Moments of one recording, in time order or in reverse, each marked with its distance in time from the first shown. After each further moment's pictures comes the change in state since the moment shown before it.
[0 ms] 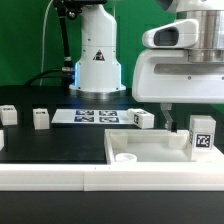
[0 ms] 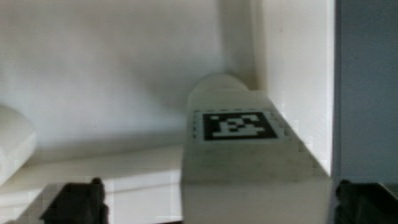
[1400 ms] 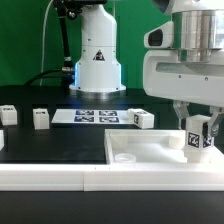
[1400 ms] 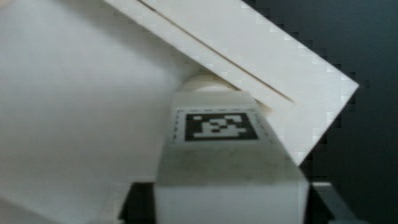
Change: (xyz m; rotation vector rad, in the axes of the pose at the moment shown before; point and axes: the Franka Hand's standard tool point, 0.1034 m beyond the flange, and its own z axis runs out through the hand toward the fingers) arm 0.000 0.002 0.001 0.029 0.006 0.952
